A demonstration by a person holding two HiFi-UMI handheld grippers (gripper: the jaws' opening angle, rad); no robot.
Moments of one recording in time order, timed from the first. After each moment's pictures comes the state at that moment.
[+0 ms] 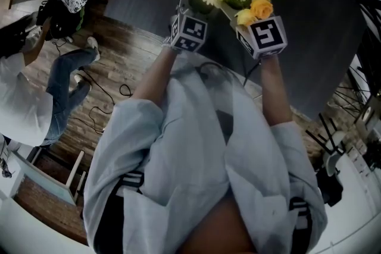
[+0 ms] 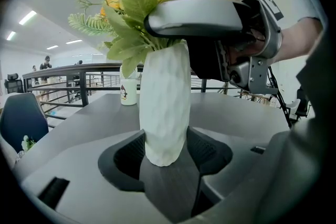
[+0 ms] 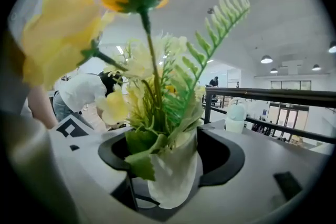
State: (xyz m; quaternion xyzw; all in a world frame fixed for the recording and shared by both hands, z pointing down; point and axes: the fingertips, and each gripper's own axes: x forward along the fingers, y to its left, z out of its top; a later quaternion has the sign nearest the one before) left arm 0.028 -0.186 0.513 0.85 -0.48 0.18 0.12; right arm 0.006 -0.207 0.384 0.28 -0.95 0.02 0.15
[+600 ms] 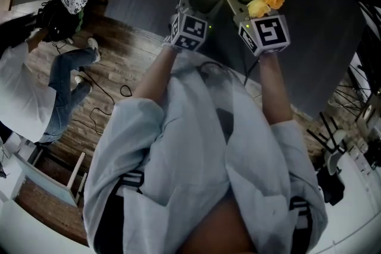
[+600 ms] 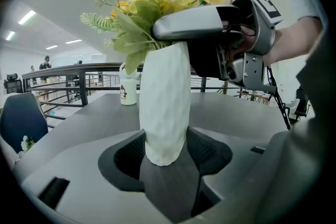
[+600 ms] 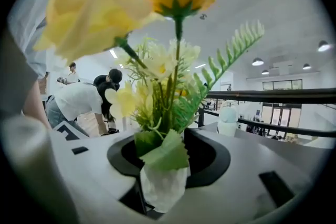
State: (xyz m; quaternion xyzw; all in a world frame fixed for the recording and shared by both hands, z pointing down) left arm 0.030 -0.189 0.514 0.85 -0.47 0.18 0.12; right arm 0.019 -0.222 0.373 0.32 -0.94 0.03 0.12
